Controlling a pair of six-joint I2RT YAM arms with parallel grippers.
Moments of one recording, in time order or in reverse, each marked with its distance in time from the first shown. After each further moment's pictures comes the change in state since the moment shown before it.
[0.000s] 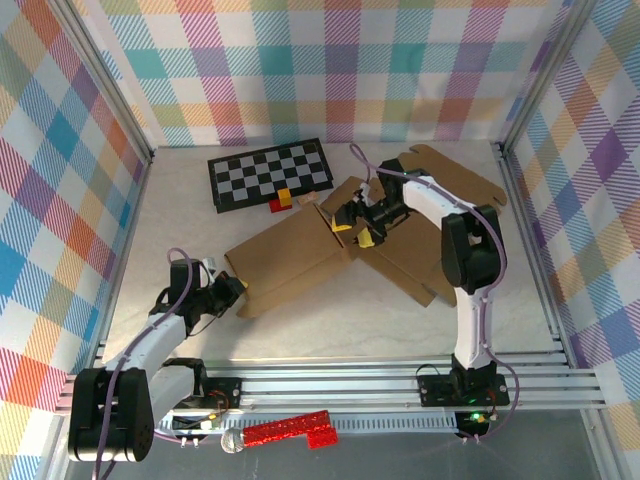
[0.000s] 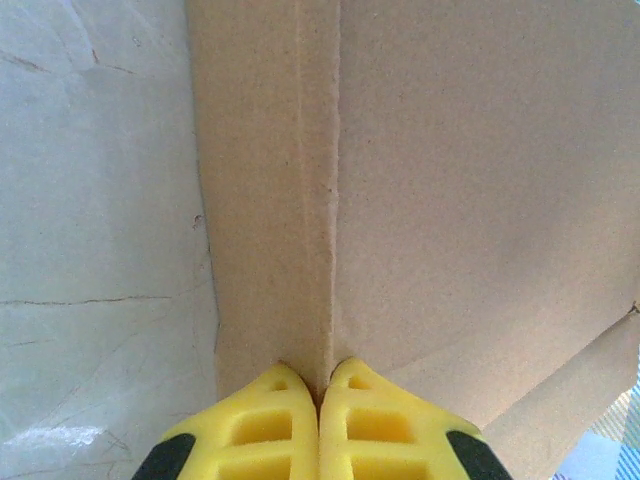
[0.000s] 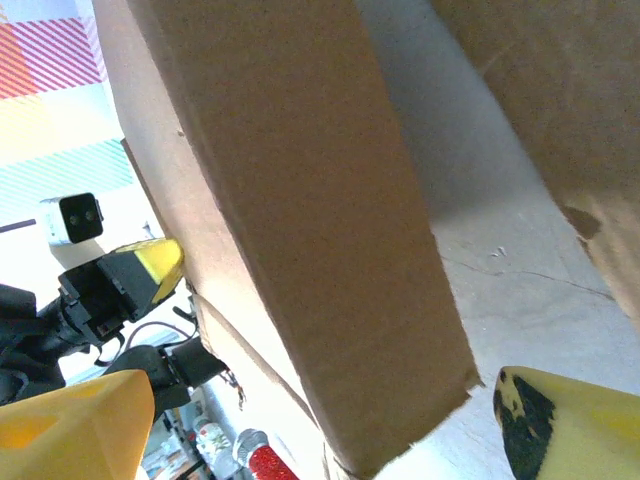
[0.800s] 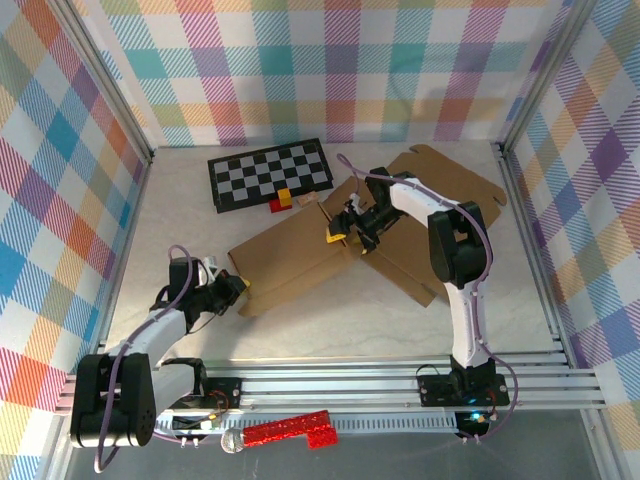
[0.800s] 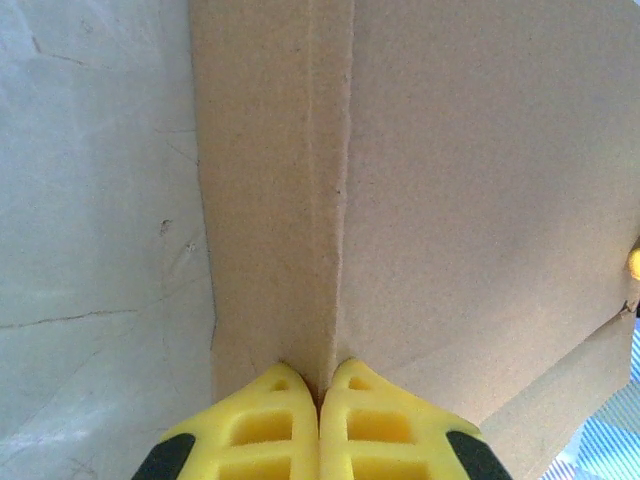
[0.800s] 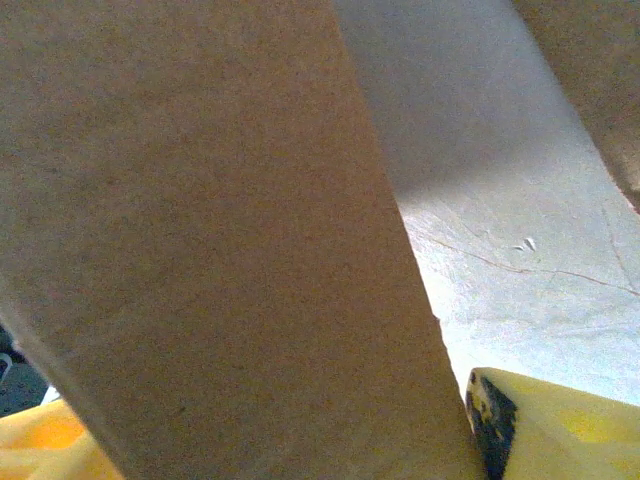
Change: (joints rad) left arm 0.019 0.084 0.002 0.077 0.095 0.007; right arm 0.043 0.086 0.057 -0.084 -0.016 -0.021
